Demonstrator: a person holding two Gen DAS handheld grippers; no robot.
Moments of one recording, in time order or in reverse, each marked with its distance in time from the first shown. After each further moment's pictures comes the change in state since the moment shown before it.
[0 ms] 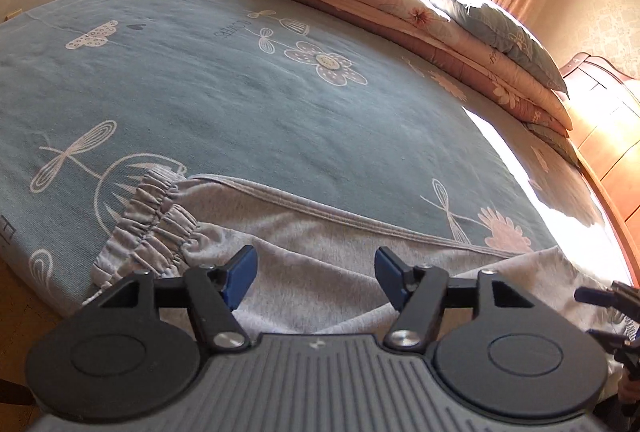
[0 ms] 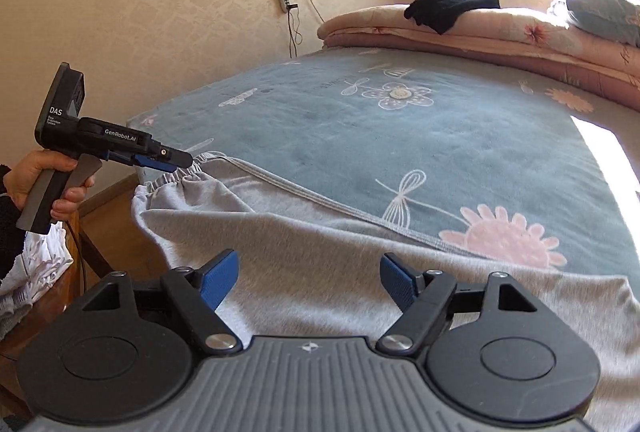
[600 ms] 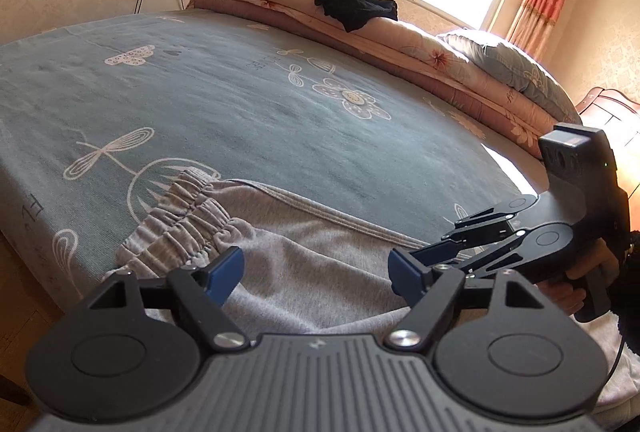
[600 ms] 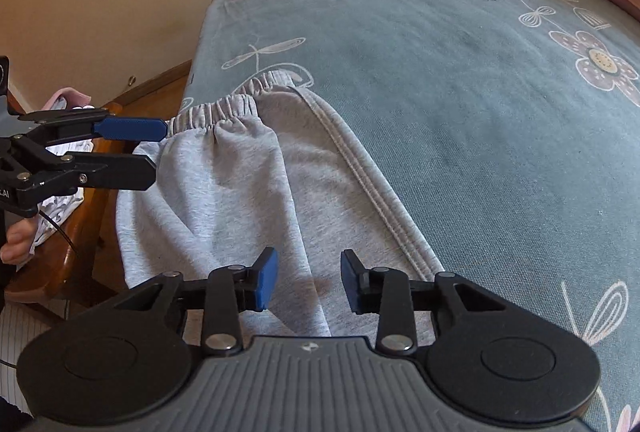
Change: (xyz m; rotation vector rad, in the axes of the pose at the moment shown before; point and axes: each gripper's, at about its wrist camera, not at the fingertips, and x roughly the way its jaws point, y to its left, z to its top) left arm -0.019 0.017 -0.032 -0.068 -0.181 0.106; right arm 0.229 0.040 0.077 -0.232 0.415 0.336
